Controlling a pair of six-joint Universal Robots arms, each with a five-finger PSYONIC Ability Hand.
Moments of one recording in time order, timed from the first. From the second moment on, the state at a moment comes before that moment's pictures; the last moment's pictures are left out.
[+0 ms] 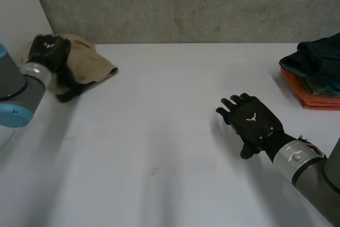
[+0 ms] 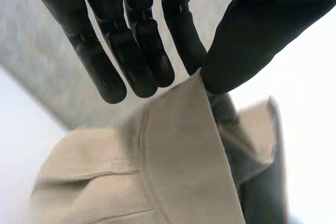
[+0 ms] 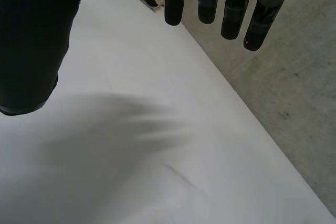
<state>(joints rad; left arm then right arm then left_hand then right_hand) 4.63 -2.25 -1.15 3.42 -1.38 3.54 1.81 -1.34 2.00 -0.42 1.09 2.51 1.16 1.19 1.19 1.20 0.96 0.22 0.23 0.21 0.23 0.06</state>
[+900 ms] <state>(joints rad) 4.40 -2.29 -1.25 3.49 -1.66 3.87 1.62 -1.33 1.89 -0.42 1.28 2.67 0.35 0.34 0.34 0.33 0.15 0.22 0.23 0.21 0.23 0.06</state>
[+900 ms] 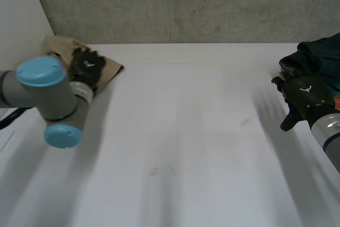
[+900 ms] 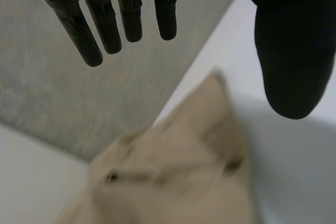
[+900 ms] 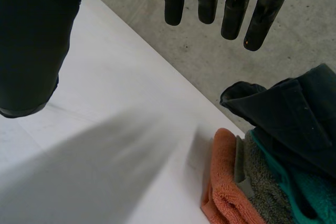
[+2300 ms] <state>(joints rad) 3.75 -2.25 -1.09 3.56 -1.62 3.28 1.59 -1.33 1.87 -0.39 1.35 2.68 0.30 0.27 0.28 0.27 0.08 0.22 0.23 0.21 0.23 0.06</state>
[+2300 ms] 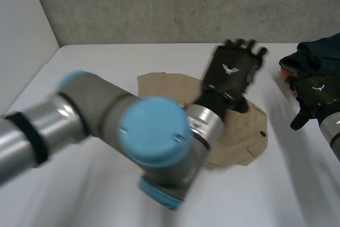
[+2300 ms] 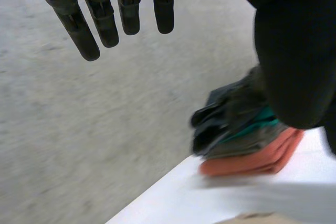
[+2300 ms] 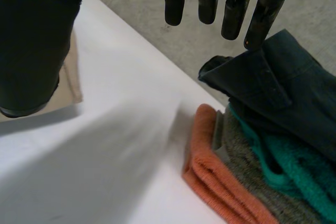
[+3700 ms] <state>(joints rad) 4.20 -1.56 -1.61 3.34 -1.62 3.56 1.97 -1.34 1.02 0.41 1.40 2.51 1.15 1.20 1.19 1.20 0.97 1.08 1.18 1.18 1.19 0.98</state>
